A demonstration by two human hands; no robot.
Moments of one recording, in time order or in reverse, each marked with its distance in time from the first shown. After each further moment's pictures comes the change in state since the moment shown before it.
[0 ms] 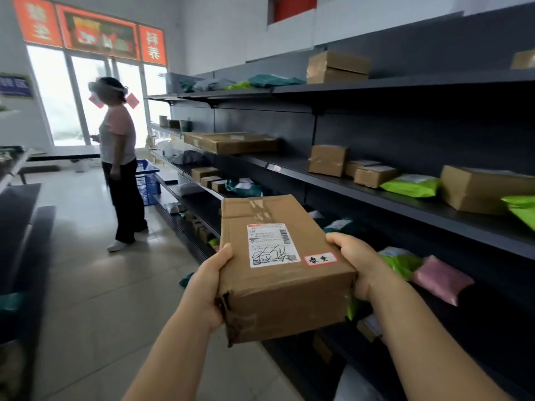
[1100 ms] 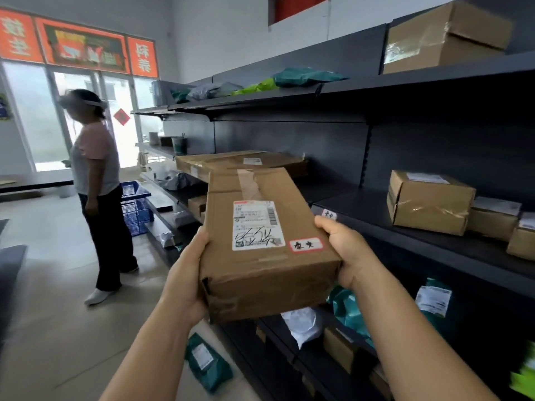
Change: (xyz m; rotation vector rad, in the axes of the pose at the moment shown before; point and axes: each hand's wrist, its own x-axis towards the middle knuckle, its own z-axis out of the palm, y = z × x) left_hand 0.390 0.221 -0.049 -0.020 -0.085 0.285; right_hand 0.373 -0.142 0.200 0.176 -0.034 -0.160
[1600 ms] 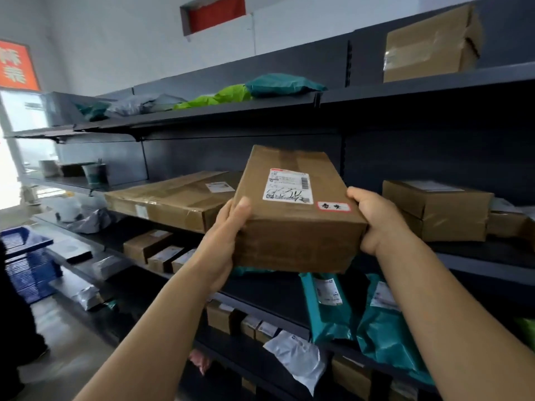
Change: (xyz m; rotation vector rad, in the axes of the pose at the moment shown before) left_hand 0.218 0.079 0.016 0.381 -0.594 0.049; right_hand 0.124 -0.066 0.057 0.151 0.469 -0.226
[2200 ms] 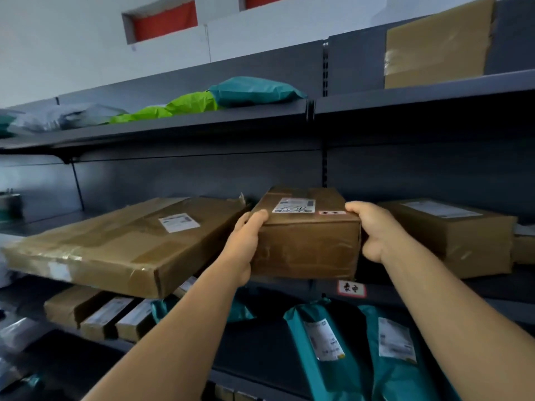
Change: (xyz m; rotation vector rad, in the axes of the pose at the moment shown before) left_hand 0.202 -0.027 0.022 -0.048 -0.014 -0.196; right_hand 0.124 -0.016 0.013 -0.153 0.234 -0.076
